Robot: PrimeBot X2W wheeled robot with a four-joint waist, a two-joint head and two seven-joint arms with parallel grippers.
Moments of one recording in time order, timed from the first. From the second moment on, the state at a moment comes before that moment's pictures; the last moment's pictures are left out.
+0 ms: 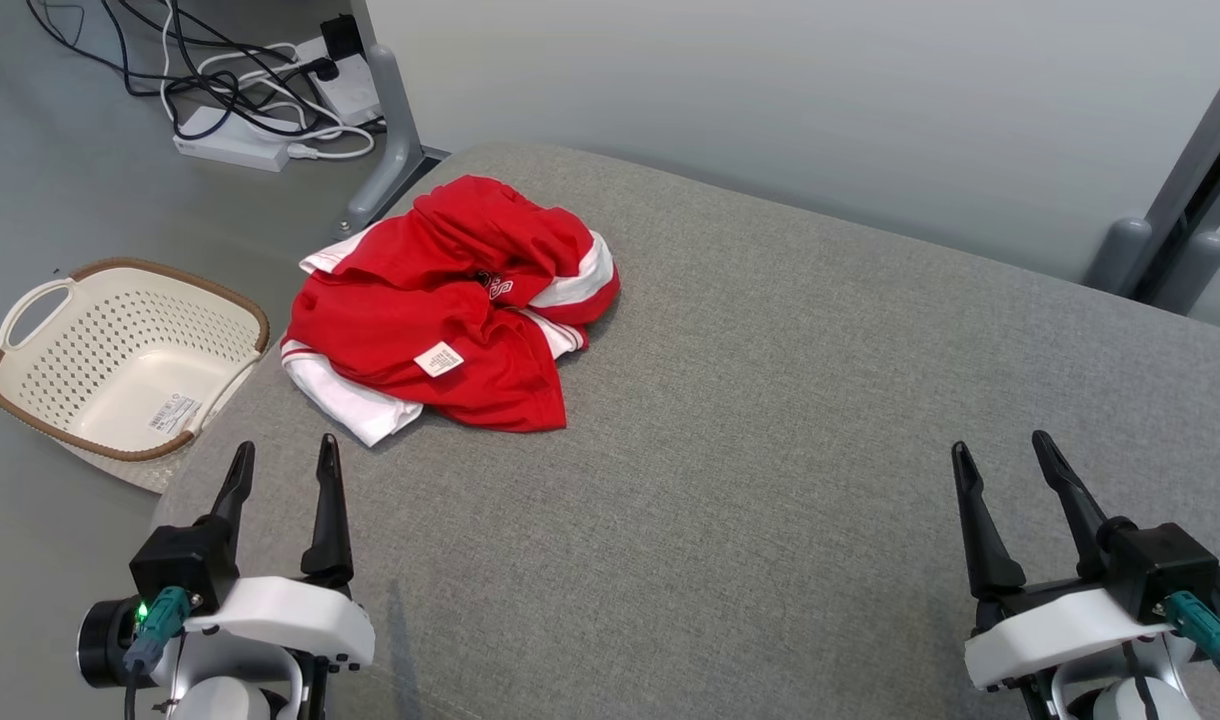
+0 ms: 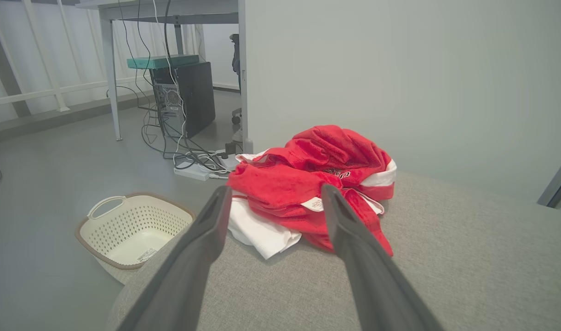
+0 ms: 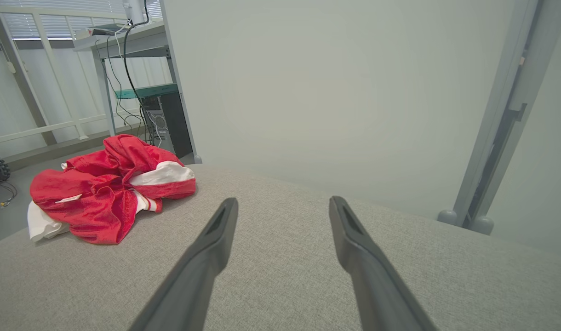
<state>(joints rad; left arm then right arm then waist) -0.11 0.12 -0.10 0.24 -0.29 0.12 -0.19 -0.09 -0.08 0.07 0.21 0.15 0.13 -0.24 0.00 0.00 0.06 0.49</state>
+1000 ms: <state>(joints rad) -0.80 0.20 -0.06 0.73 -0.42 0.01 0.01 -0.22 -0.14 0.13 0.10 0.12 0.13 -0.18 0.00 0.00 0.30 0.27</state>
